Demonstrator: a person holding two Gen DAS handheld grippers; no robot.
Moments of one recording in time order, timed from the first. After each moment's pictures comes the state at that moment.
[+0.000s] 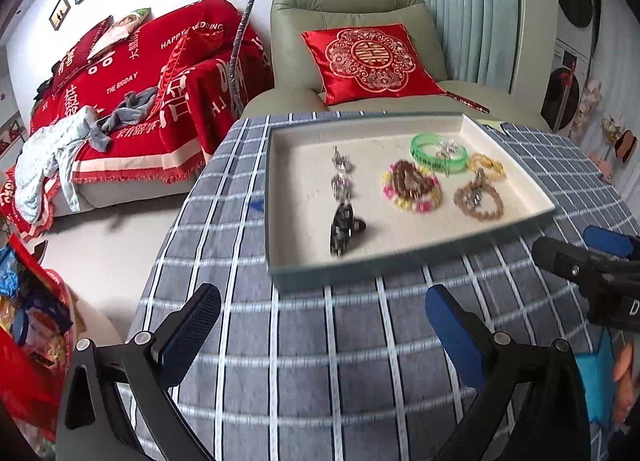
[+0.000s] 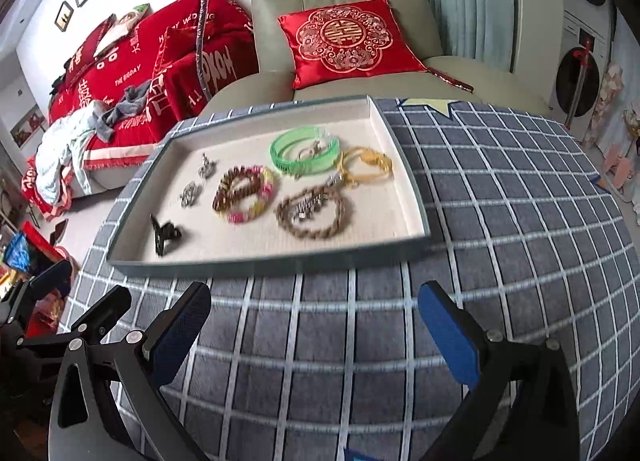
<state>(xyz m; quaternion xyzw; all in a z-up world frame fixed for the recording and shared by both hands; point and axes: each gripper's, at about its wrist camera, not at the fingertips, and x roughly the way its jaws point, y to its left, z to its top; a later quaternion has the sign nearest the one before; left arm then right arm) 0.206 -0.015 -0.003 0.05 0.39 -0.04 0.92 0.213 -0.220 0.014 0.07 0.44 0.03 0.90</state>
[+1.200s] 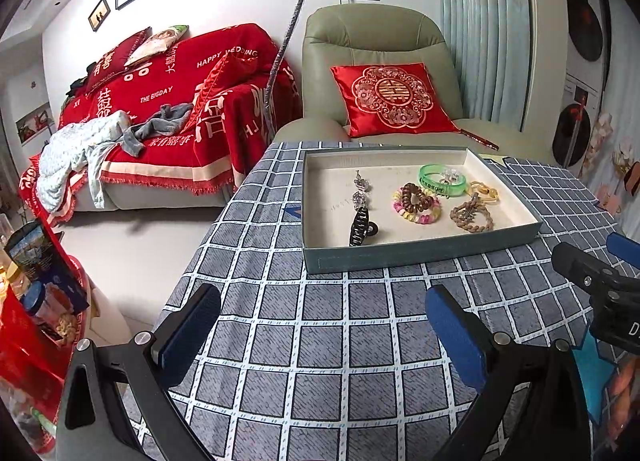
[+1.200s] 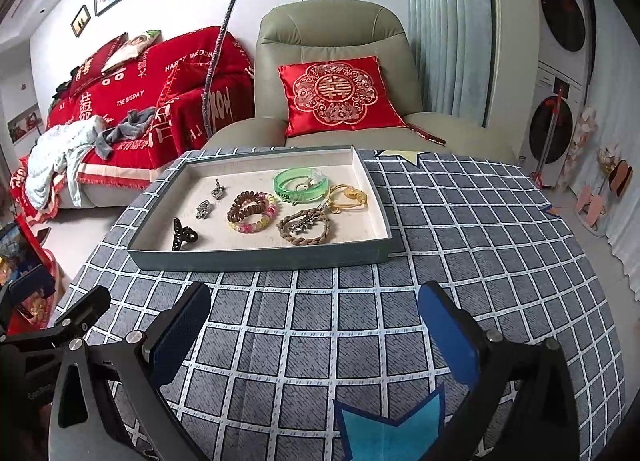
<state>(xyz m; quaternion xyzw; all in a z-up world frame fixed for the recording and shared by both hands) 0.152 -0.002 0.019 0.02 0.33 0.00 0.94 0.144 -0.202 0.049 0.02 0.34 0.00 0.94</state>
